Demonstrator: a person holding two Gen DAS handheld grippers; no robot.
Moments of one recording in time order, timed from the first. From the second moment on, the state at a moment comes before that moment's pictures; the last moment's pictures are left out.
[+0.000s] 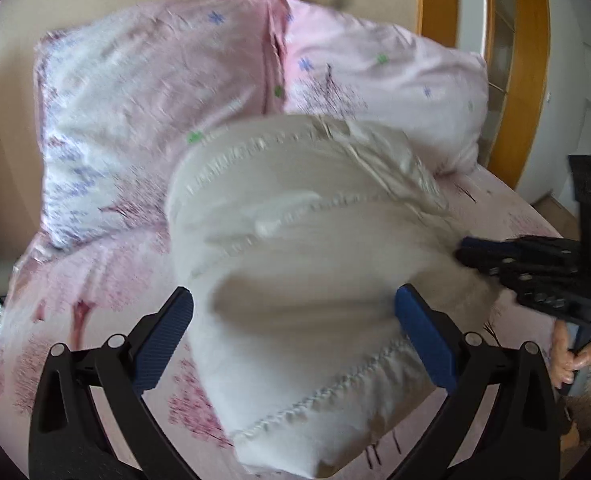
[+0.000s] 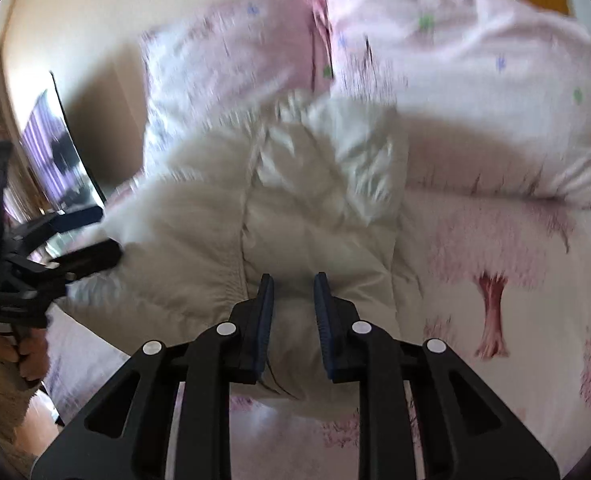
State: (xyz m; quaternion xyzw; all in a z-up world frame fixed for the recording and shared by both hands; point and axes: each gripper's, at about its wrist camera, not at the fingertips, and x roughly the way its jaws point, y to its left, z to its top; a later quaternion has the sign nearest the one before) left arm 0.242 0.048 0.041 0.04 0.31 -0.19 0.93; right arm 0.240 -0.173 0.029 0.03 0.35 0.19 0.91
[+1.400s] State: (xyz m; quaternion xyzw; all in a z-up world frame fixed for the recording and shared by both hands) left arm 0.229 0.038 0.045 0.08 0.29 -0.10 0.95; right arm 0.287 -0.211 0.053 0.07 0.37 0.12 0.92
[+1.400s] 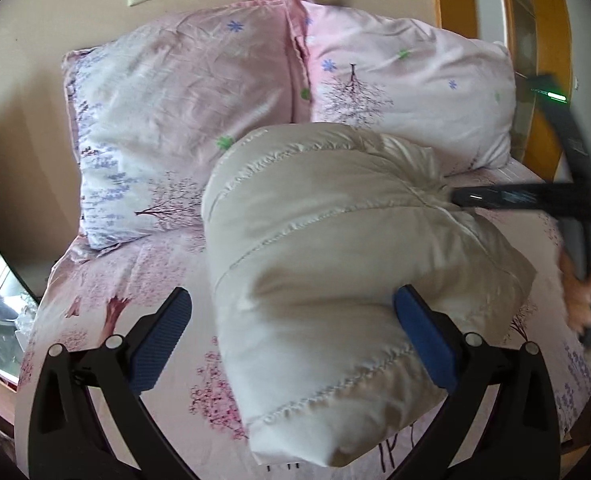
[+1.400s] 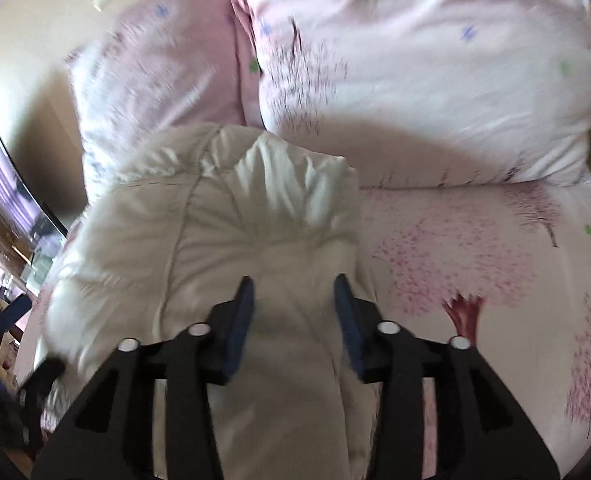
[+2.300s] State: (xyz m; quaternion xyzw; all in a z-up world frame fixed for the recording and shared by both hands) left arm 0.237 0.015 0.012 0.08 0.30 -0.11 0.94; right arm 0.261 -0.217 -0.014 0.11 0.41 0.11 0.90
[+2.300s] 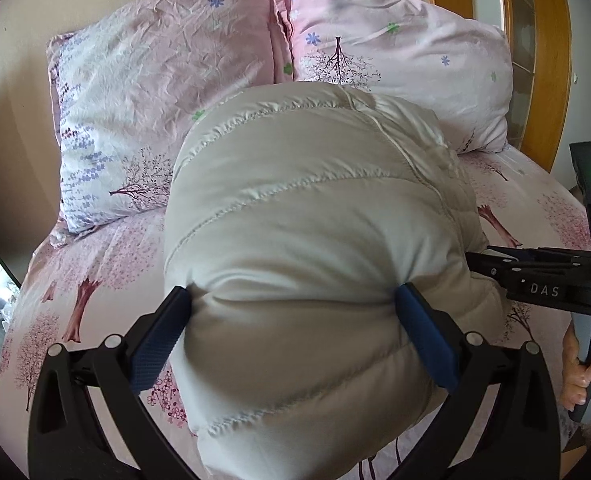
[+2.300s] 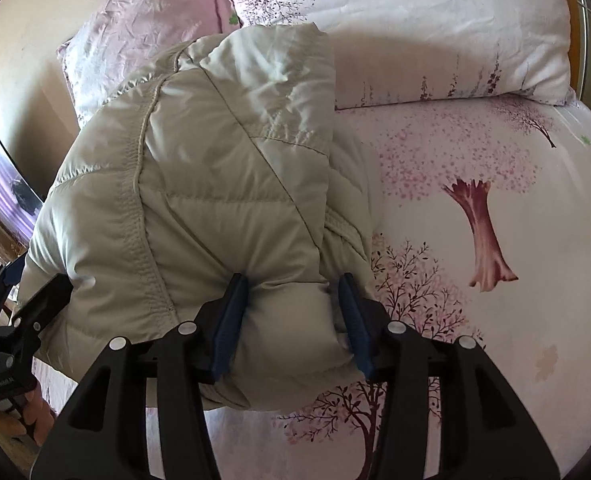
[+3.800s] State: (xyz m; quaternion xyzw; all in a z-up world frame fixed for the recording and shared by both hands) left arm 0.151 0.084 -0.003 0.04 0.39 0.00 0.92; right arm 0.149 -0.172 0.022 -0.01 0.40 0.03 0.91
